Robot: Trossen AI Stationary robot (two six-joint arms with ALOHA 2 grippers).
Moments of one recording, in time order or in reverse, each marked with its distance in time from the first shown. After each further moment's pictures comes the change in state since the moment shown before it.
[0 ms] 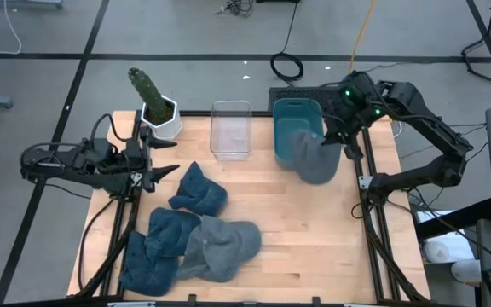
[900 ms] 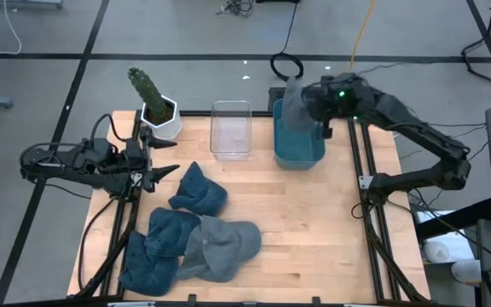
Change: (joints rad) left arm 0.000 0.000 0.000 0.000 0.000 0.003; right arm 0.003 -0.058 -0.291 0.659 0.512 -0.122
